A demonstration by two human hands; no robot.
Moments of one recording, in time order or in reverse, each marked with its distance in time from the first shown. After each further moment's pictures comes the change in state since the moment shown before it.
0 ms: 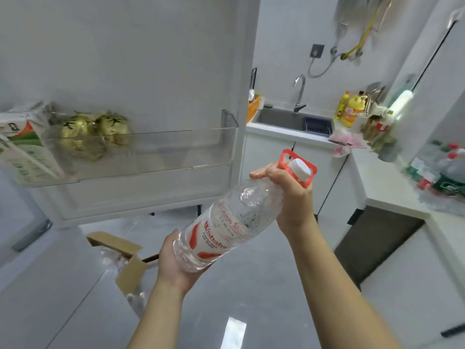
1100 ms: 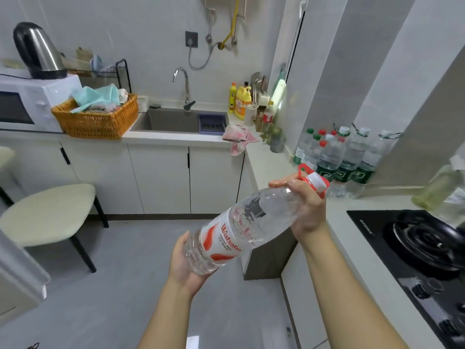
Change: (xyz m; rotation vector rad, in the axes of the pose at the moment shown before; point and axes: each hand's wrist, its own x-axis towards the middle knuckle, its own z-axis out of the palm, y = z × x) left_hand 0.227 -0.255 0.208 0.241 -0.117 -0.434; right_hand 0.142 -0.042 -0.351 -0.092 0.428 -0.107
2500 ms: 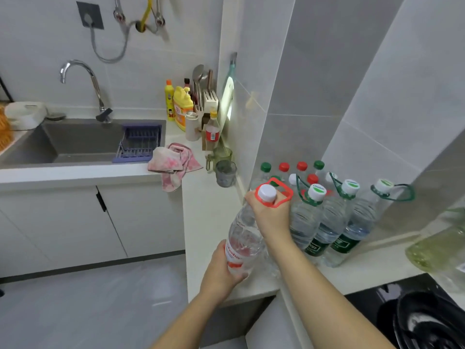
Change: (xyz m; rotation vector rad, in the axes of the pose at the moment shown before) left_hand 0.435 -0.119 0.232 1.338 -0.172 0.362; right_hand 0.401 0.125 -0.197 -0.544 0.279 -0.079
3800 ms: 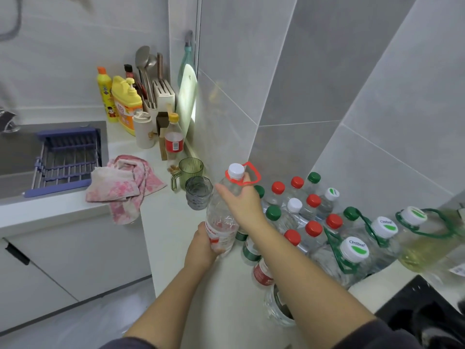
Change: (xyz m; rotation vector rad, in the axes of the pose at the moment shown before) left_hand 0.228 -0.007 -0.021 0.152 -0.118 0.020; right_hand 0.146 0.066 0.071 -0.283 -0.110 0.209
